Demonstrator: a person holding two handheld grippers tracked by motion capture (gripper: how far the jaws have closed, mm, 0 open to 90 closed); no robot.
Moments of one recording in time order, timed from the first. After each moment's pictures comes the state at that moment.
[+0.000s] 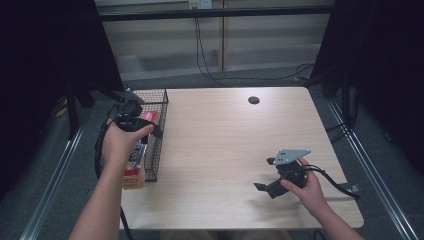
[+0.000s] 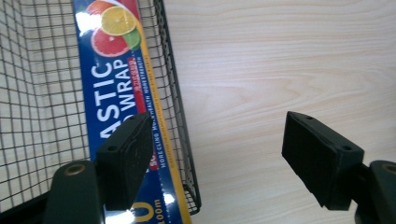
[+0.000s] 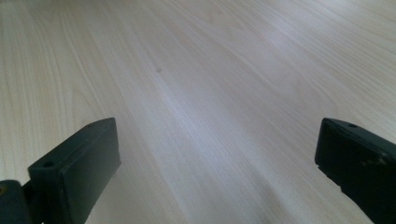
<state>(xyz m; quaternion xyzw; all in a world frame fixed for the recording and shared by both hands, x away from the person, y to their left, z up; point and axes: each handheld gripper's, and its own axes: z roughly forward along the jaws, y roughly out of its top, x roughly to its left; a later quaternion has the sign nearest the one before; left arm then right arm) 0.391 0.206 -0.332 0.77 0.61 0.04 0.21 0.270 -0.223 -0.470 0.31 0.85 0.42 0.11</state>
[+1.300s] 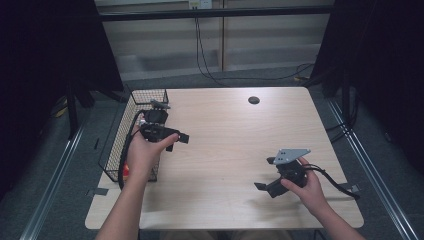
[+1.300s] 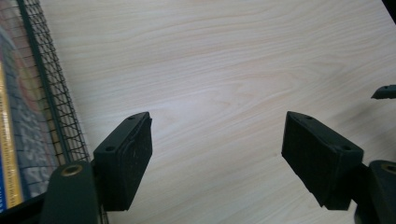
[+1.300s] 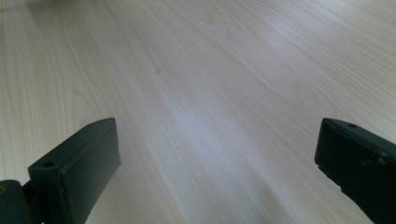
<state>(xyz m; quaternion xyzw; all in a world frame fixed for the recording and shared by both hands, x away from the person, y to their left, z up) 0.365 0.149 -0.345 0.80 0.52 0.03 0.30 0.272 -0.224 -0.469 0.30 0.85 0.42 0.11</state>
